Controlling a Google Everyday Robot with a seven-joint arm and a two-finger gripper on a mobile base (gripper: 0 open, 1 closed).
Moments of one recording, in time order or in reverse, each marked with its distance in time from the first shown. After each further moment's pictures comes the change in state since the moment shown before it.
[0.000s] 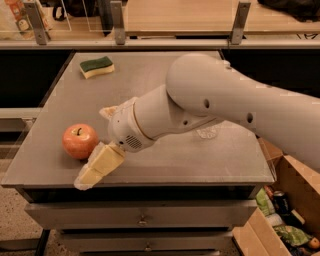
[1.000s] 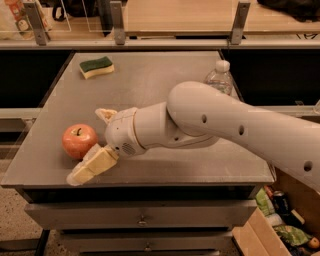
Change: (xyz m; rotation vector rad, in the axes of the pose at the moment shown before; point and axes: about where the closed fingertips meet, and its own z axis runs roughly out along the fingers) arm -0.001 -0.018 0.028 0.044 -0.188 0.007
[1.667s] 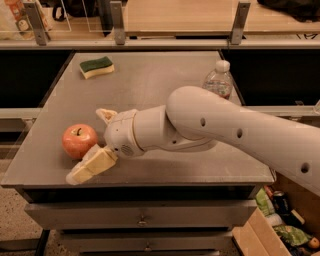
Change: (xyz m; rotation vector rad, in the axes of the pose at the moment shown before) arm 0.004 -0.005 0.006 0.024 -0.019 0.001
